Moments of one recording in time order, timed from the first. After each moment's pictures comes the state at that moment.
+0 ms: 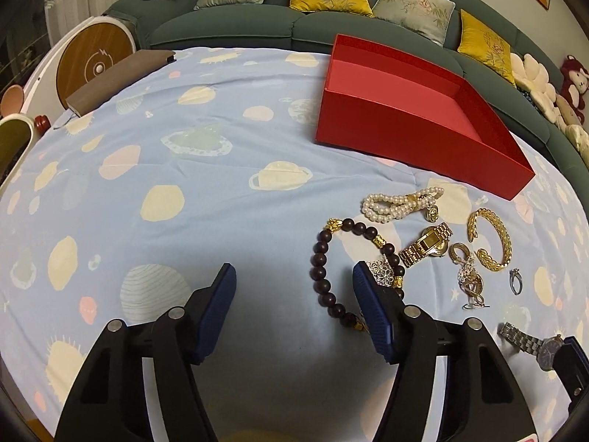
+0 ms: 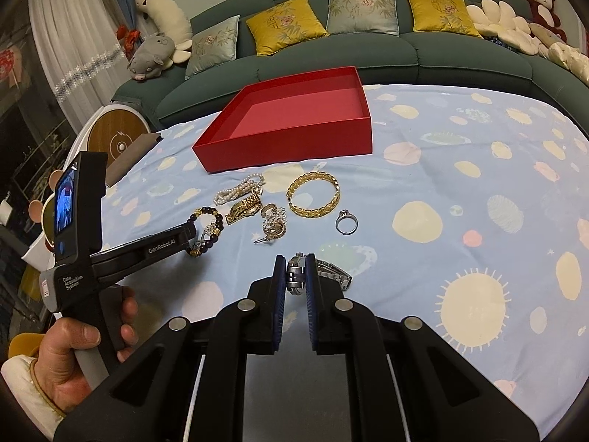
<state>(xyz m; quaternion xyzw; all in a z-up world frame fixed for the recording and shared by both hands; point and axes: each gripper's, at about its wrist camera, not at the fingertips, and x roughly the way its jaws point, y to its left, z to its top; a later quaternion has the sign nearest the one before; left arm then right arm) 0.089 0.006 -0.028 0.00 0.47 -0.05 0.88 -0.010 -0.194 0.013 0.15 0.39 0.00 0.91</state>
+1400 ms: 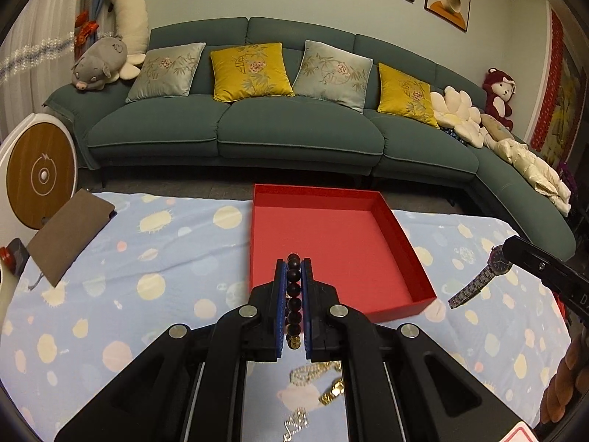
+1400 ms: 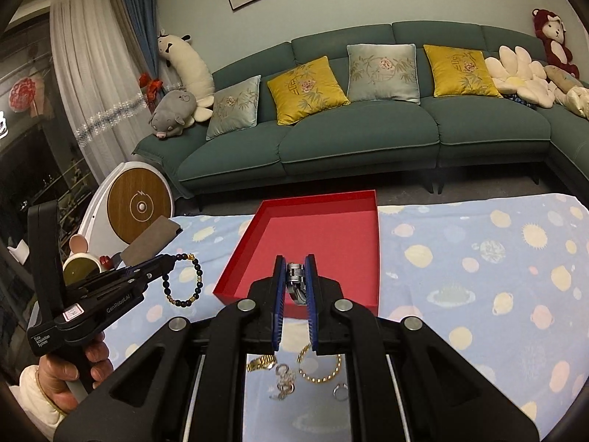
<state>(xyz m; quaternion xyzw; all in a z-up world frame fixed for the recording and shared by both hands) 0.157 -0.013 0.116 0.00 0.34 -0.20 0.92 0.104 -0.246 0.130 0.15 0.30 0.04 0.94</state>
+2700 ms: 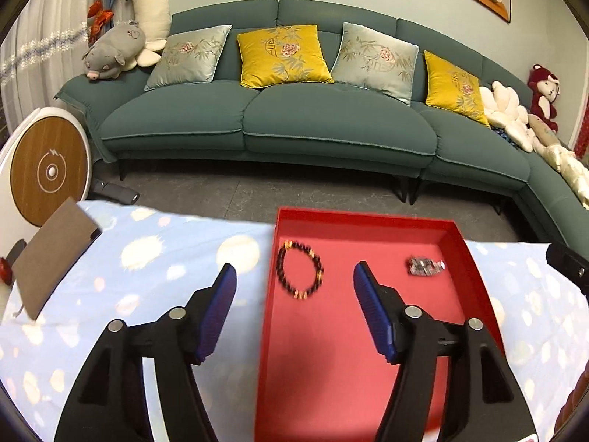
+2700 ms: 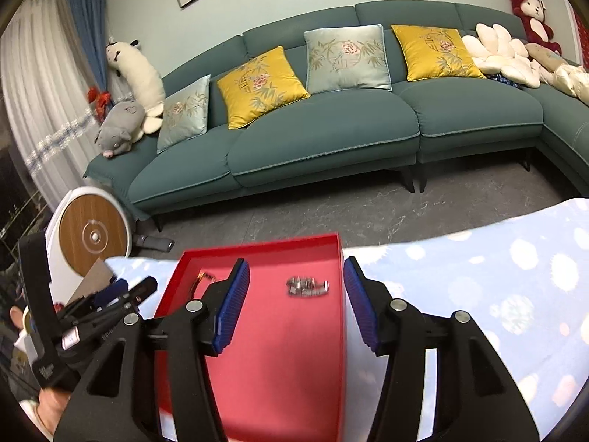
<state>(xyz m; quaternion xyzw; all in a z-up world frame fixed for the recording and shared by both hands) 0.267 -0.042 0.073 0.01 0.37 -0.13 0.92 0.208 -0.300 0.086 0.16 0.32 -0.02 0.93</state>
